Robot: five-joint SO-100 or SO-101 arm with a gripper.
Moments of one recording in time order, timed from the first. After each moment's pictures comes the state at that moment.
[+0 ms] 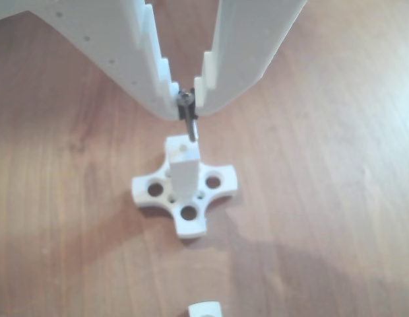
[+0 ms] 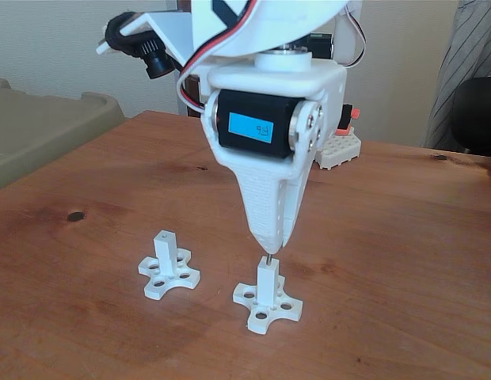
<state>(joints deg) -10.5 86.7 91.6 72.9 10.5</state>
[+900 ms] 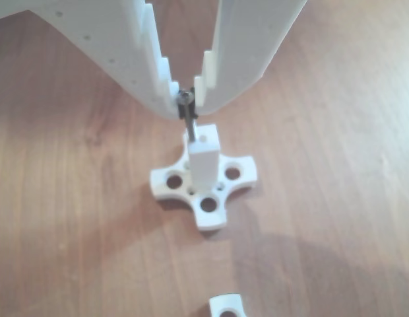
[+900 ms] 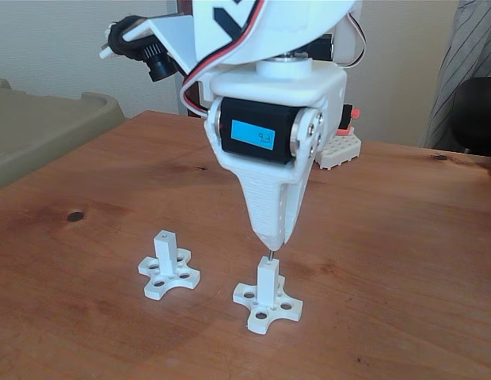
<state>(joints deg) -10.5 85.8 91.6 75.0 10.4</state>
